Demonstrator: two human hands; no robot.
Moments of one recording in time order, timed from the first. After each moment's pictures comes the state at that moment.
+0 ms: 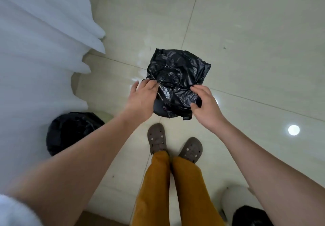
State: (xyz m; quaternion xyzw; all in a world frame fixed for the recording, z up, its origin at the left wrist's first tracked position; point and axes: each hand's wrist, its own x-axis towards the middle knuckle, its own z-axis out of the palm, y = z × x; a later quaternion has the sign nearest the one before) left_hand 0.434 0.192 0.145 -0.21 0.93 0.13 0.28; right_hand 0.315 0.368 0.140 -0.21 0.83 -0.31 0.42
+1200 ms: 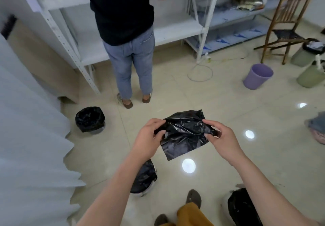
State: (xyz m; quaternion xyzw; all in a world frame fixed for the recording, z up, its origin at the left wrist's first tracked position) left_hand 0.374 0.341 0.623 0.07 0.90 0.44 0.04; right_hand 0.376 0.594 0.612 0.05 0.81 -0.57 0.06
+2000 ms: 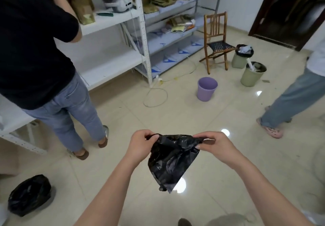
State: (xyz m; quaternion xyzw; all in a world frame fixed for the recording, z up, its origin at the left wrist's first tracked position) left_hand 0.154 0.642 0.678 0.02 0.87 0.48 0.16; right_hand 0.235 0.889 0.670 0.14 0.76 -0.63 0.07
